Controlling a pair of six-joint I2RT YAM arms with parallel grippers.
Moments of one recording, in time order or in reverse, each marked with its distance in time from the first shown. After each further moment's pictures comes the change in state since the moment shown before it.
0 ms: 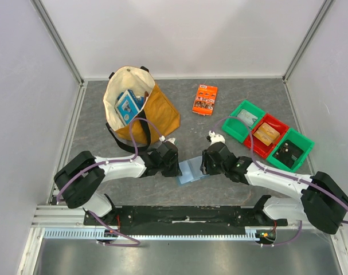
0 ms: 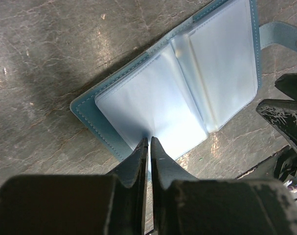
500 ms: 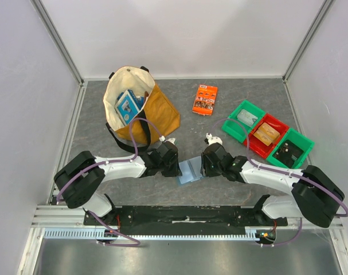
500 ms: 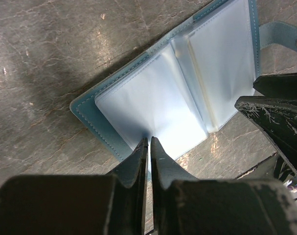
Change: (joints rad) left arm 0.000 0.000 -0.001 0.002 0.001 0.000; right arm 0.000 0.082 0.000 0.003 -0.019 -0.002
